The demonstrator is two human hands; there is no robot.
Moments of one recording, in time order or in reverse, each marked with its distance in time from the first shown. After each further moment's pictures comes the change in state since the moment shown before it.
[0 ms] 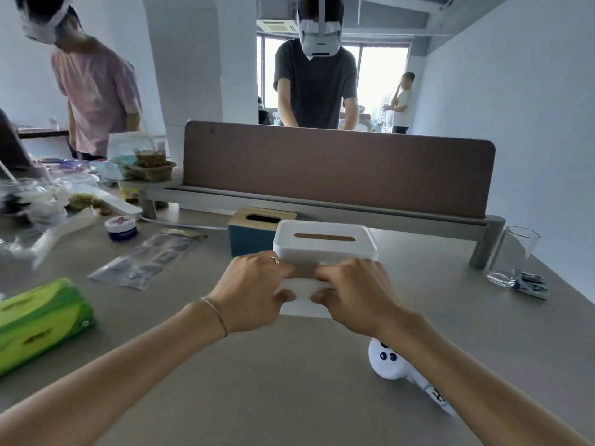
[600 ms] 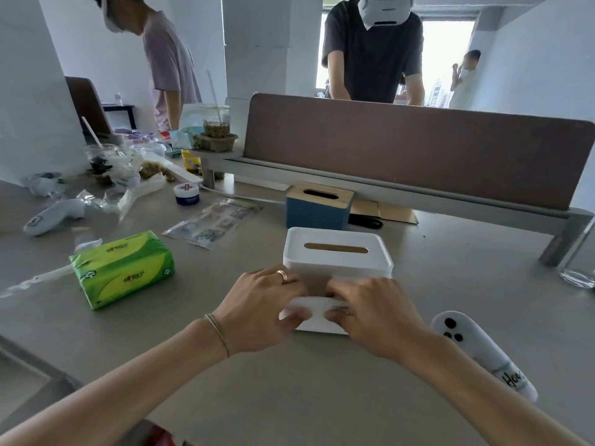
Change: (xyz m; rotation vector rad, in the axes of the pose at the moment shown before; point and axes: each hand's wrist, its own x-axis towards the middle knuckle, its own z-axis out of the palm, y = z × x) left_hand -0.116 -0.040 0.006 -0.066 0.094 0.044; right_hand -0.024 -0.074 0.040 0.090 -0.183 -0.097
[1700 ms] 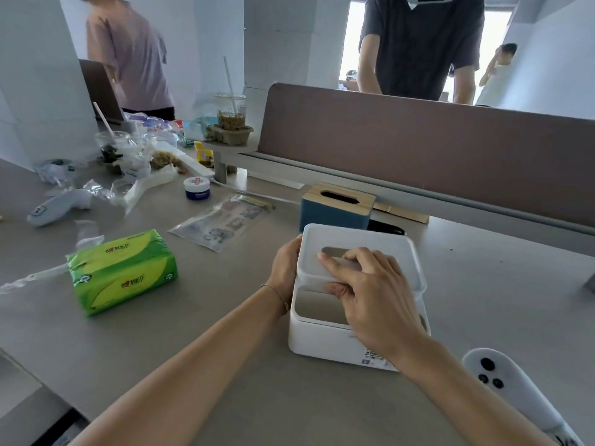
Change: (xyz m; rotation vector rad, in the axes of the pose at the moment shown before) left_hand 0.090 -0.039 0.064 -1.663 0.283 -1.100; right_hand 0.054 0.005 0.021 0.043 0.234 0.071
